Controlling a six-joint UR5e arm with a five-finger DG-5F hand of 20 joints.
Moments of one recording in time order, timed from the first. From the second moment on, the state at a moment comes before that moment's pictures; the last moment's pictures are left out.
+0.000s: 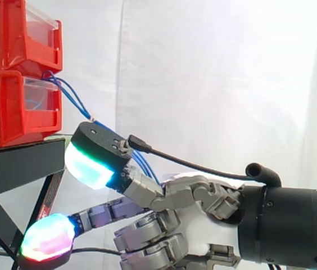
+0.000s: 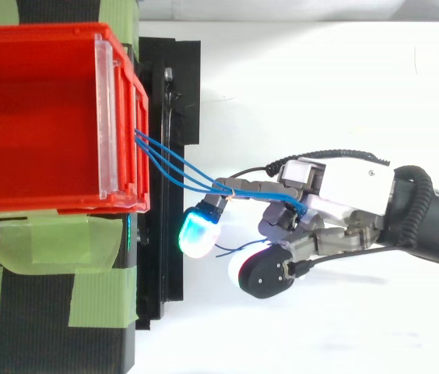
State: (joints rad) arm 0.32 -2.17 -1.78 -2.35 -1.04 0.02
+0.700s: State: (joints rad) arm 0.32 -2.17 -1.78 -2.35 -1.04 0.02
